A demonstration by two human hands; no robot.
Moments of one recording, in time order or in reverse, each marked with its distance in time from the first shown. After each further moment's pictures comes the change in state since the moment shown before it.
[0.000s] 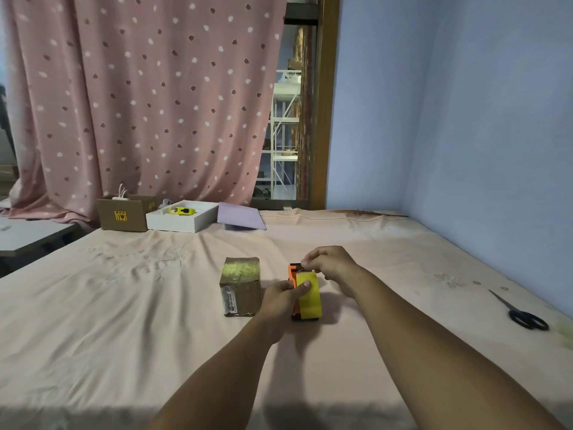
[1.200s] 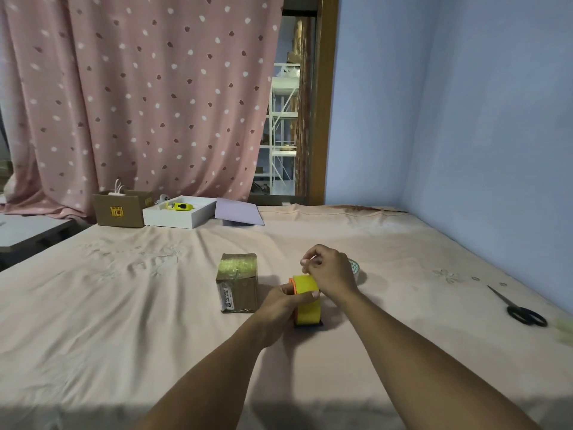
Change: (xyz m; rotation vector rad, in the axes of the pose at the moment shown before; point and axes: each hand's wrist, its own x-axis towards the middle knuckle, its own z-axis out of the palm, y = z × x) left_hand -0.021 0.002 0.000 -0.075 -0.298 -0.024; right_hand -0.002 0.031 0.017 -0.301 0.292 -0.278
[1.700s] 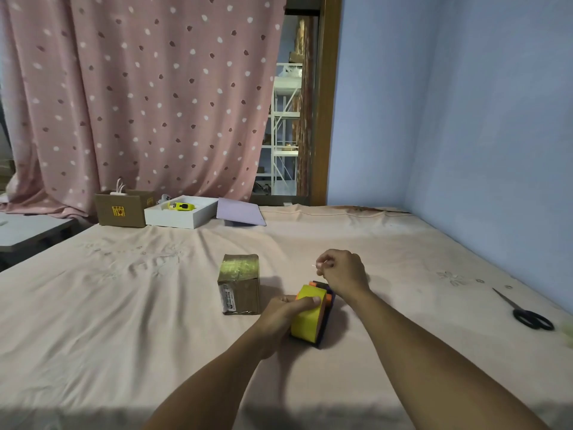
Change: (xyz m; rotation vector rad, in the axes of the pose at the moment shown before) left_hand -0.019 -0.002 -0.001 0.196 0.058 -0.036; right_hand 0.011 0.019 -0.007 -0.059 -0.015 0.083
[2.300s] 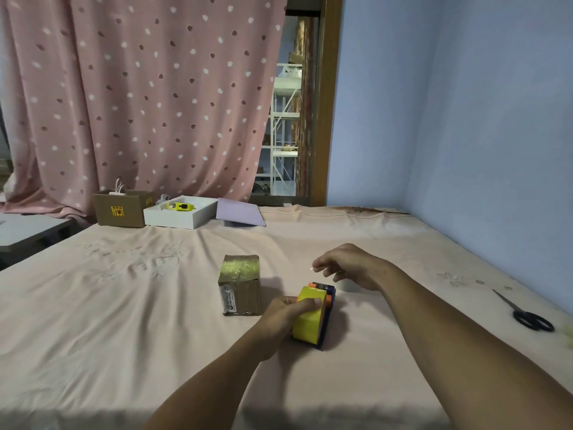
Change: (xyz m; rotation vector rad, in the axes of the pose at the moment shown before) left_hand 0.000 0.001 -0.001 0.040 -0.012 -0.020; right_hand 0.027 -0.011 -0.037 0.293 -0.491 0.215
